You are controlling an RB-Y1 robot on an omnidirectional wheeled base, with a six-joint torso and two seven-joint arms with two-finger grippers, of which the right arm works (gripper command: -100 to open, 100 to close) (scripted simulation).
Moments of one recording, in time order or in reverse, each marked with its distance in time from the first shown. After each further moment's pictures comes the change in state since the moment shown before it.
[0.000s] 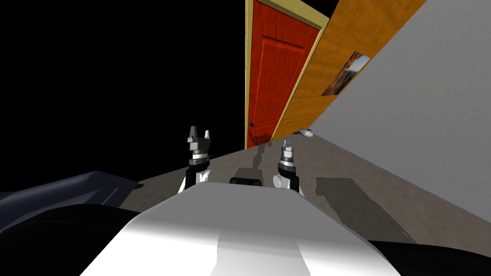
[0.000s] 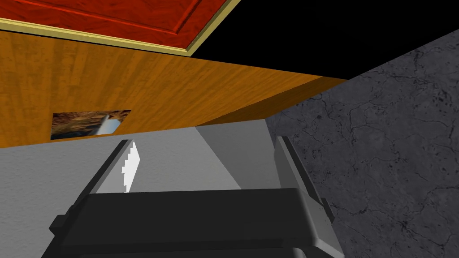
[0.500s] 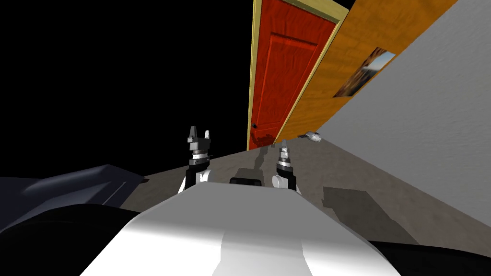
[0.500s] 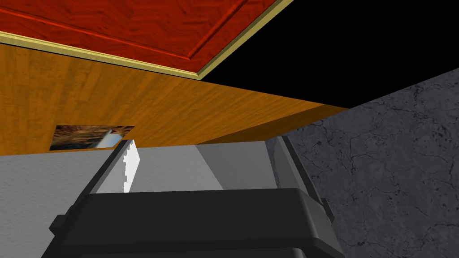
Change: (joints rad) arm -0.022 -0.017 0.011 0.091 -0.034 -0.013 0.120
